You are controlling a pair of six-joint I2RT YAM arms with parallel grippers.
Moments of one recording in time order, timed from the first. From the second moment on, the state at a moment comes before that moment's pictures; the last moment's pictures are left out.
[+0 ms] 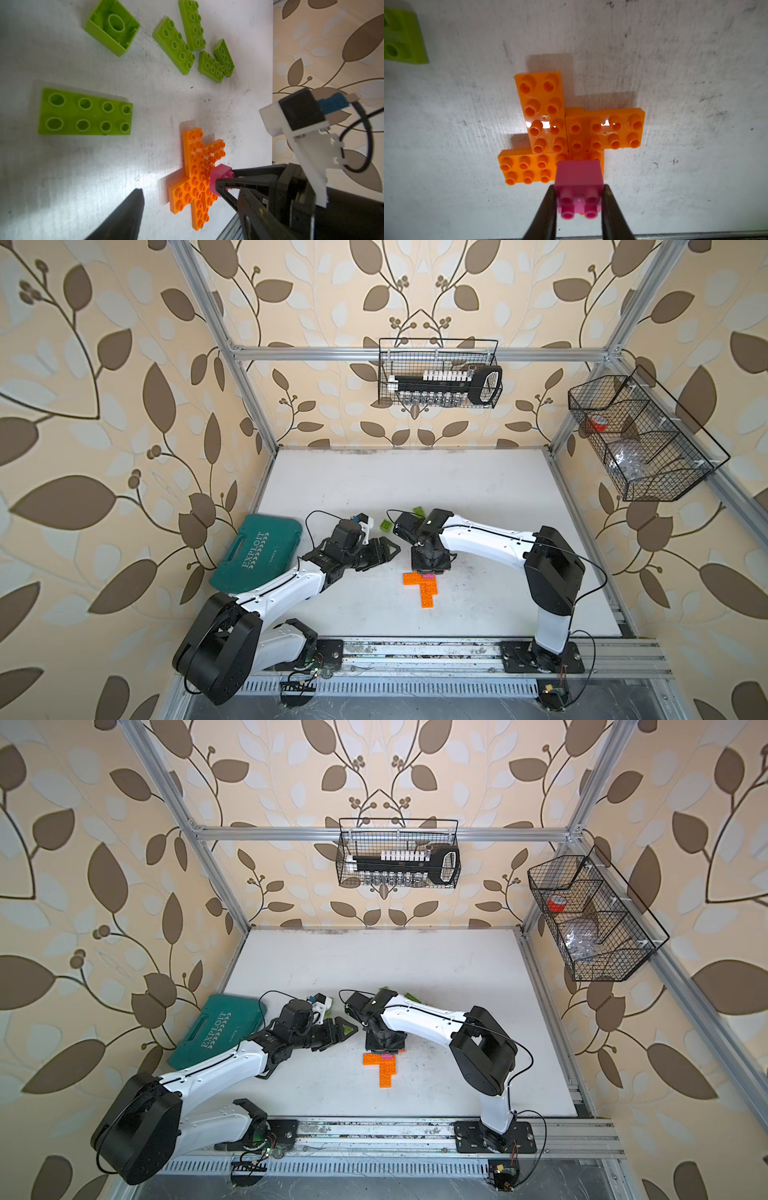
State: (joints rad) left arm -0.48 1.18 0.50 -0.01 0.45 -0.84; right arm 0.91 1.90 1.44 -1.10 0.07 0.98
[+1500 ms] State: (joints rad) left arm -0.48 1.17 0.48 -0.01 0.47 -0.84; right arm 0.90 1.99 1.49 -1.10 0.05 0.98
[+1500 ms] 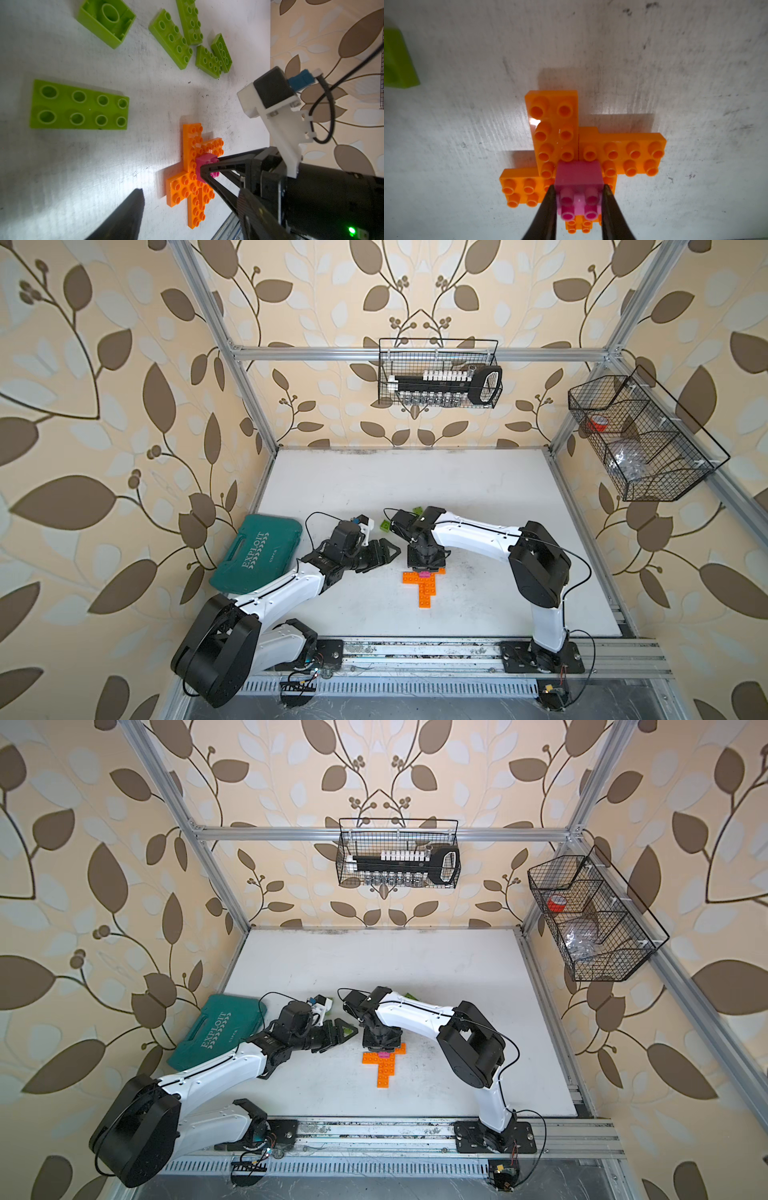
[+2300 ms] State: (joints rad) left arm -0.48 1.11 0.75 -0.34 0.26 -0.72; right arm 0.80 1.89 1.50 -1.16 0.06 0.72
